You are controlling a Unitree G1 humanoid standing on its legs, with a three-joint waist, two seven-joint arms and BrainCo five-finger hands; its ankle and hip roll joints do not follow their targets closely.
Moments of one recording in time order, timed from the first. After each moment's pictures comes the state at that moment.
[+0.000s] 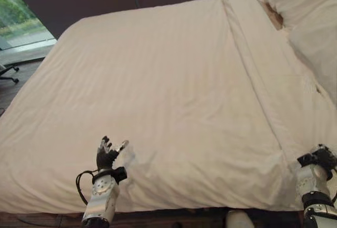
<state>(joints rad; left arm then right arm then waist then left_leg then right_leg) 0.00 0.36 0.06 0.49 -0.39 -0.14 0.31 -0.21 -0.40 -0.31 0.90 0.73 -0.27 -0.44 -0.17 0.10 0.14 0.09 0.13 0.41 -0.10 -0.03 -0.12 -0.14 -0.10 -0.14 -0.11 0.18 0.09</state>
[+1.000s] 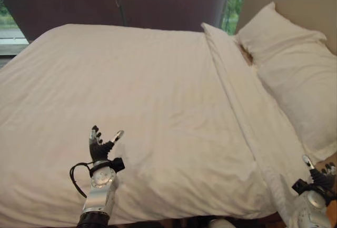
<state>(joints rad) 0.03 0.35 0.06 0.33 -0.30 -0.14 0.43 0.07 -0.25 -0.17 0.44 0.47 -0.22 -0.47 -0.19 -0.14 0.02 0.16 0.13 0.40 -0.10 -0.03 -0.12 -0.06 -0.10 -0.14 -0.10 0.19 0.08</state>
